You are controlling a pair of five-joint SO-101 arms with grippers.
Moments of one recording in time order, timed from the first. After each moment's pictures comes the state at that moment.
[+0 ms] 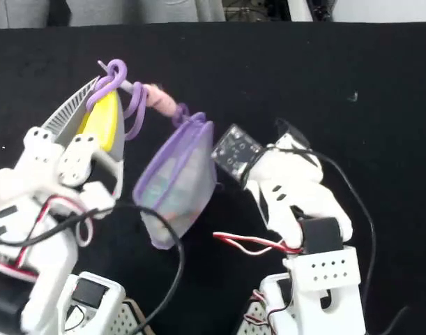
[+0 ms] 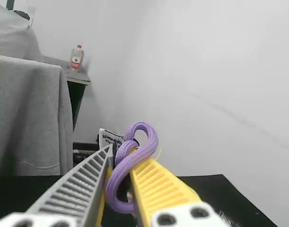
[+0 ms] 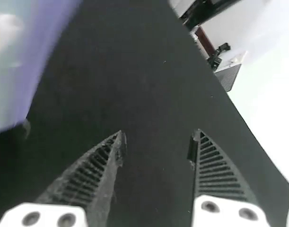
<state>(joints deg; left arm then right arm) 12.8 -70.5 17.8 50.2 15.9 -6.5 -63.6 55.1 49.7 45.0</state>
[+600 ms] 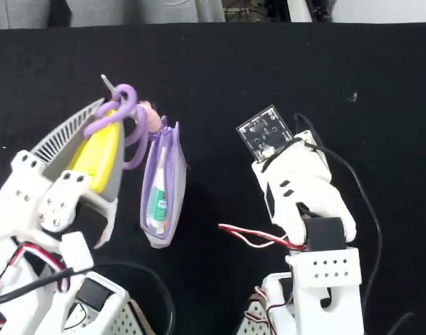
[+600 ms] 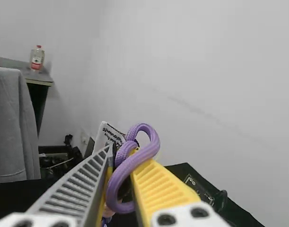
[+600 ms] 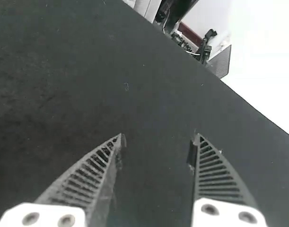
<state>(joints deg) 22.4 -71.0 8.7 58.5 14.7 -2.5 -63.6 56.2 46.4 33.9</state>
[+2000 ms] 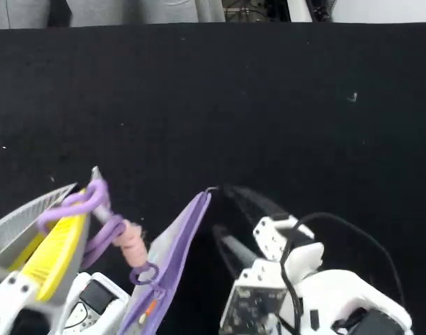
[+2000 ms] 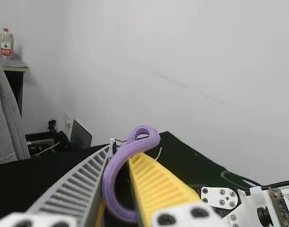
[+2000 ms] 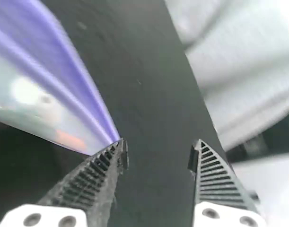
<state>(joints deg) 29.2 -76.6 -11.0 86.5 10.9 -43.5 -89.6 38.4 87.8 44.6</state>
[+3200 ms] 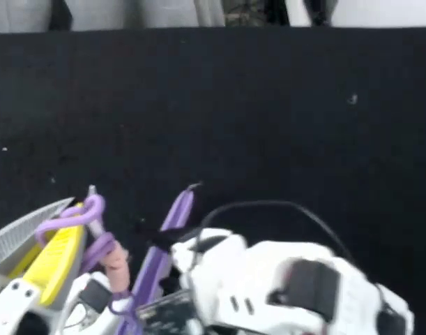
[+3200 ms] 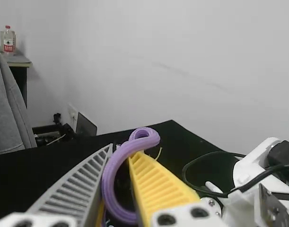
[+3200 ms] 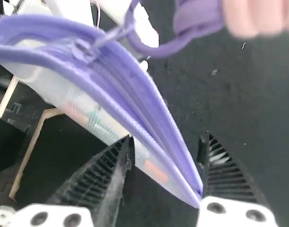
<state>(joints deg) 29.2 -81.1 -6.2 90.6 8.8 -74.7 -61.8 29.8 88.0 44.8</state>
